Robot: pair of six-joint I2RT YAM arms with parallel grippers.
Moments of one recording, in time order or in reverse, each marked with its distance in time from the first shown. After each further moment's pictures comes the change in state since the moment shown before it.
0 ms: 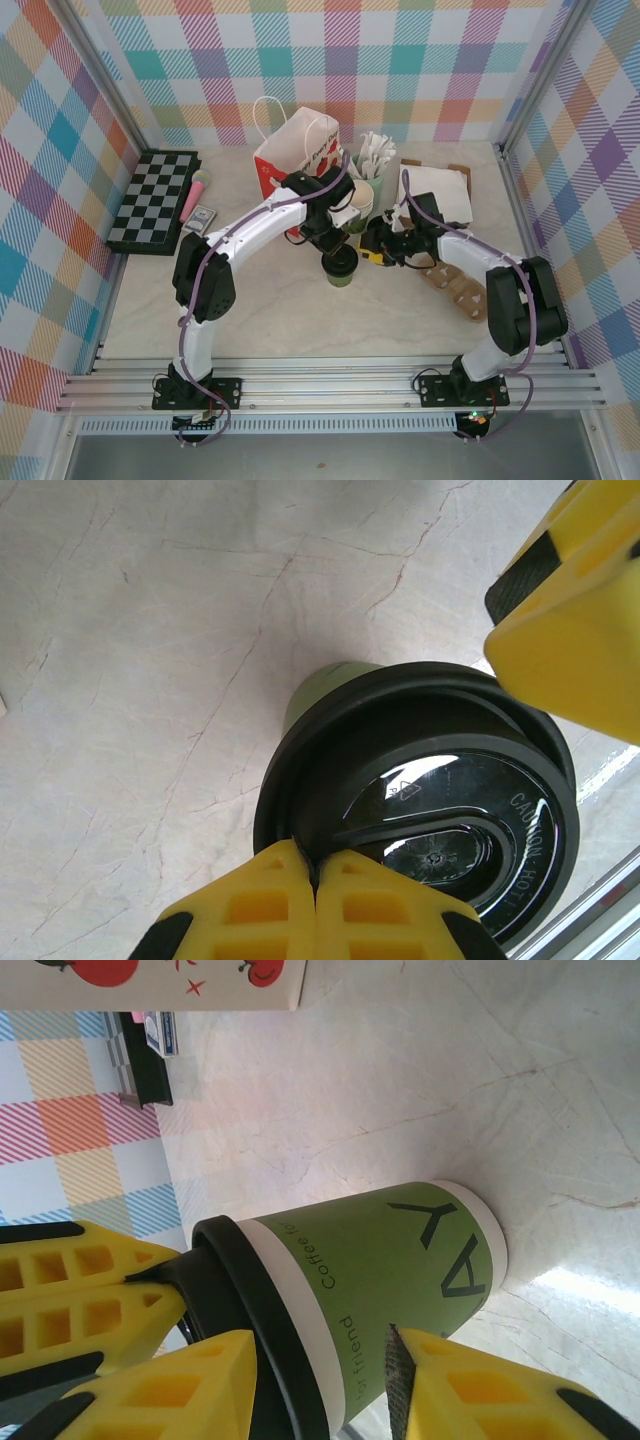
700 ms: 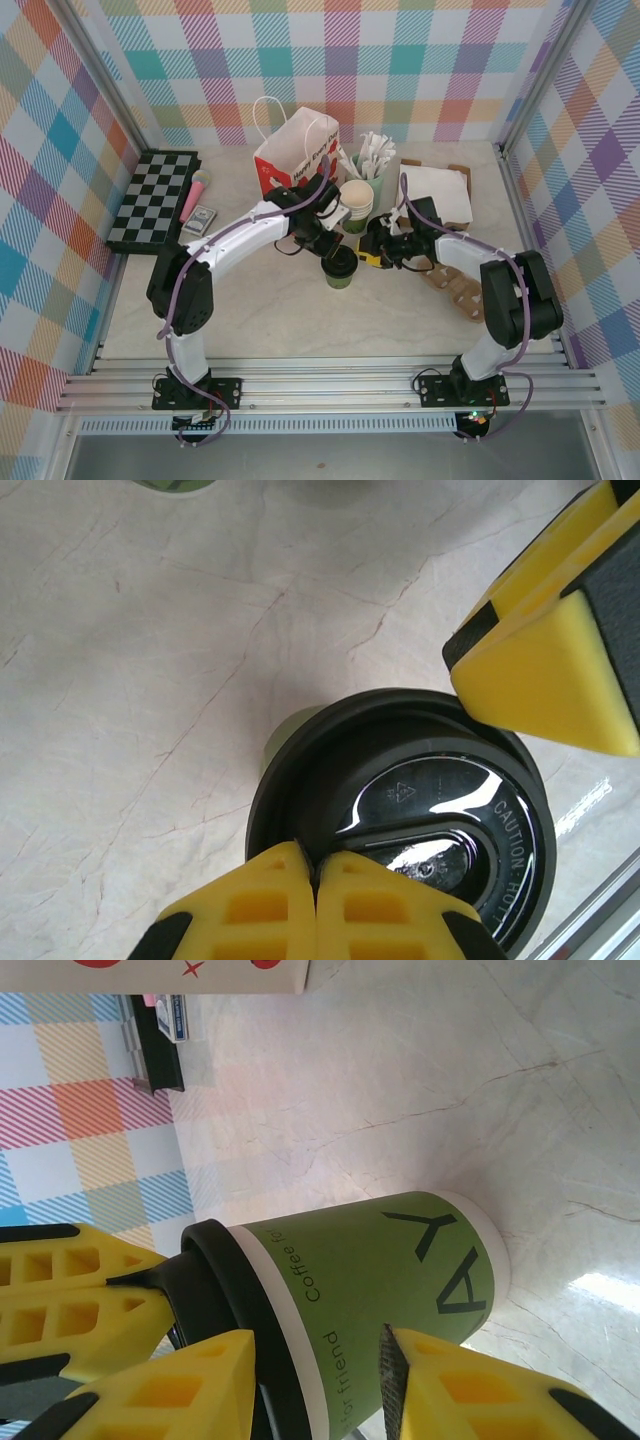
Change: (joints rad) left arm 0.023 -0.147 -0.311 0.291 0.084 -0.144; right arm -0.002 0.042 -0.039 0.077 -0.055 -0.005
